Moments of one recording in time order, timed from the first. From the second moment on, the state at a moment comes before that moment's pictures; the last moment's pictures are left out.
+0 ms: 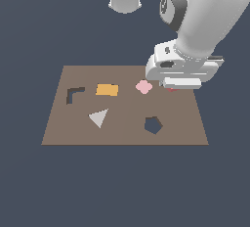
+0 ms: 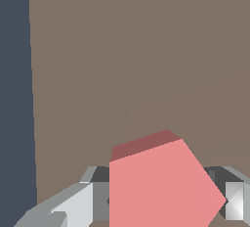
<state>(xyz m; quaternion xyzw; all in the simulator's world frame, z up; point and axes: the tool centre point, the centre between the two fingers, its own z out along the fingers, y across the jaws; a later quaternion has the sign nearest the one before) -0.055 0.165 0.033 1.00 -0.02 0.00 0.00</state>
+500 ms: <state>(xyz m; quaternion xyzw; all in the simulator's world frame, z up) -0.028 0.140 0.035 1.00 0.03 0.00 0.00</state>
